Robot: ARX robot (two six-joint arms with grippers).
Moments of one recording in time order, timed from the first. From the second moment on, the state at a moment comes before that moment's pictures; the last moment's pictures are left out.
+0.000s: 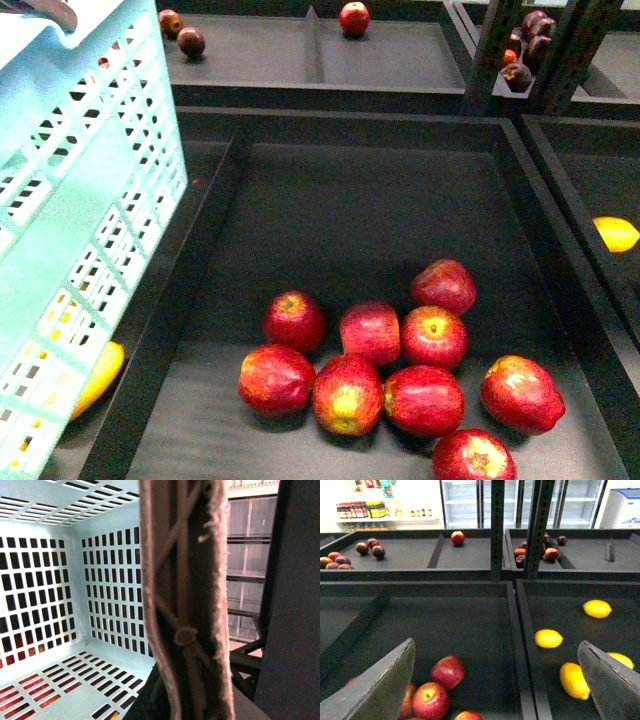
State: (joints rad) left arm -0.01 0.88 0.77 -0.24 -0.02 -1.49; right arm 0.00 0.00 0.02 0.00 0.00 0.00
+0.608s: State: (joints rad) left arm -0.35 1.45 1.15 -0.20 0.15 -0.86; right arm 0.00 0.00 0.02 0.00 0.00 0.00
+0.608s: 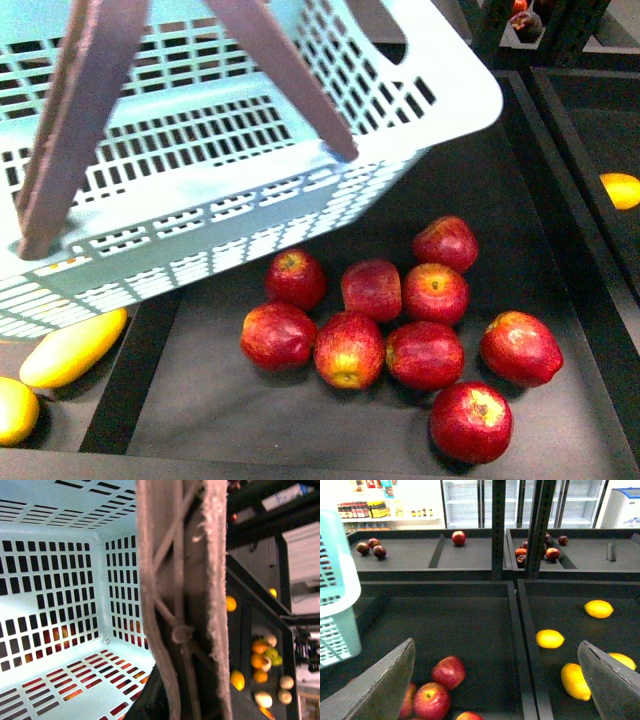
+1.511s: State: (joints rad) left arm -0.63 1.52 1.25 -0.23 0.23 -0.87; right arm 0.00 0.00 0.02 0.00 0.00 0.00
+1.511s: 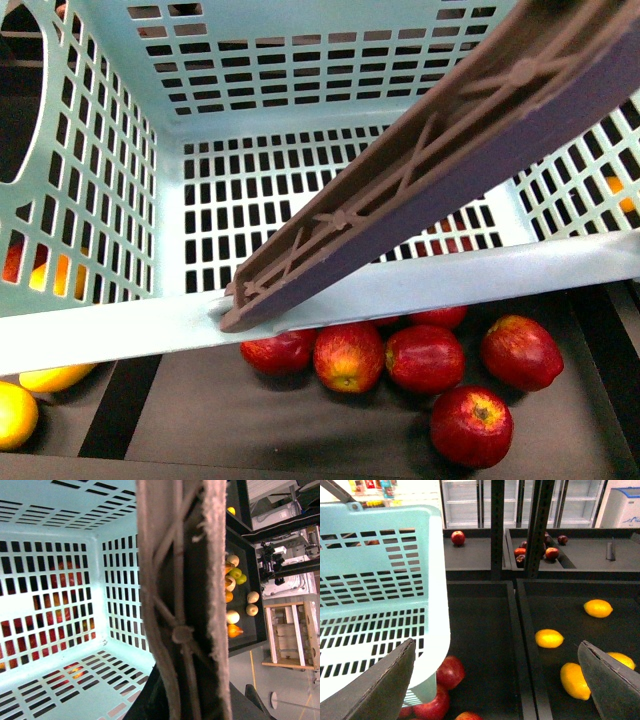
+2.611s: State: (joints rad) left arm -0.63 1.51 1.25 -0.23 0.23 -0.86; right arm -0.52 2.06 0.77 0.69 -0.12 0.04
